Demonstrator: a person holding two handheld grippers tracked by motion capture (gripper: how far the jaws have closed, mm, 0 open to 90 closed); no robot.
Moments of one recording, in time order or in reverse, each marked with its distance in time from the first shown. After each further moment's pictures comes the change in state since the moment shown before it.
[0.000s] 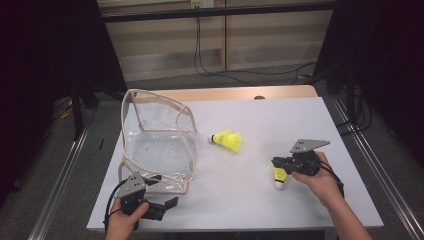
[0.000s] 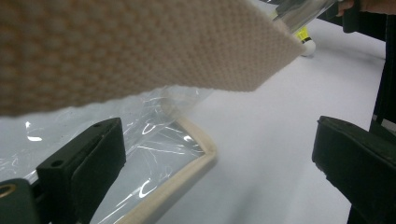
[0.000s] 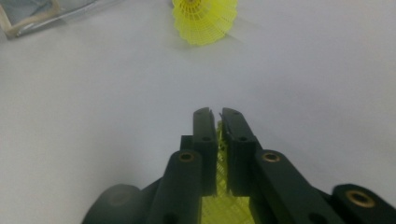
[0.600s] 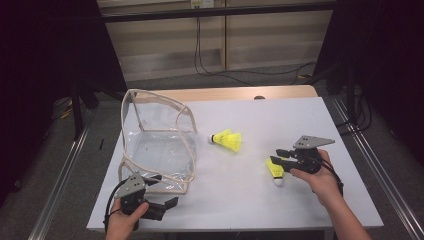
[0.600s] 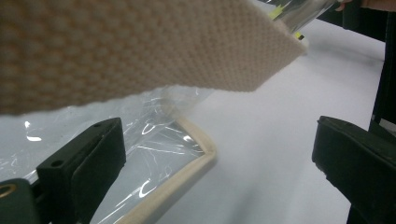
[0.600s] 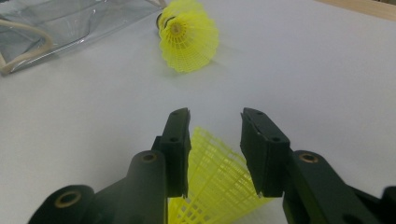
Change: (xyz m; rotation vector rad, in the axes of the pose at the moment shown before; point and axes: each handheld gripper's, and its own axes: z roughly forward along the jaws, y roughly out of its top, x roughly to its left) left arm 0.000 0.000 0.000 -0.005 0.000 -0.004; right arm 0.001 0.007 -0.007 -0.073 -0.052 0.041
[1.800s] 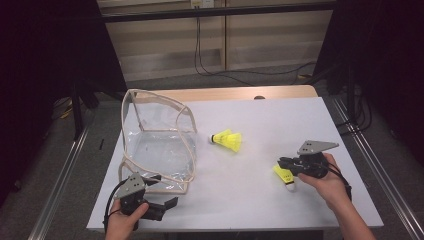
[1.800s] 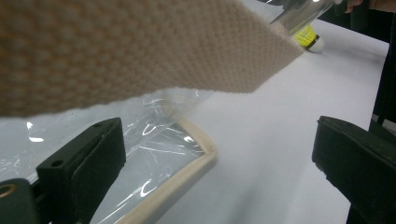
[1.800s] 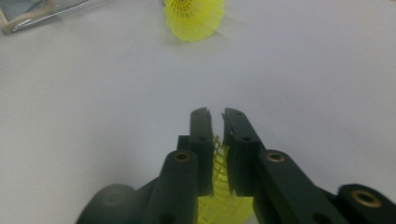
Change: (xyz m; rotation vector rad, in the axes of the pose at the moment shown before) left arm -0.001 0.000 -0.001 -0.009 -0.001 0.001; right arm -0.003 -0.011 -0.012 0.070 0.018 -0.051
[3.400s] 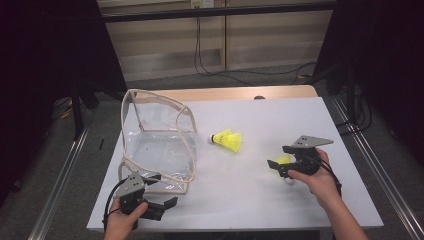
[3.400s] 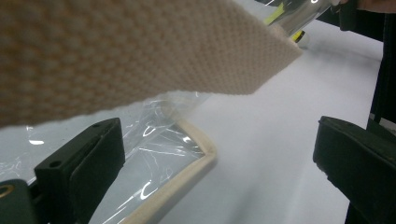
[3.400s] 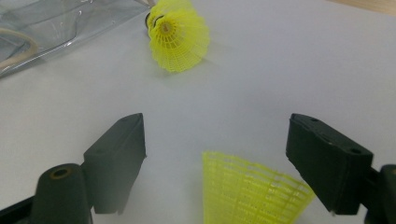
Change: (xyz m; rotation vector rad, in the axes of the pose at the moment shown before) left arm 0.002 0.002 -0.001 0.007 -0.007 0.005; right arm 0.004 0.012 0.015 -0.061 -0.061 0.093
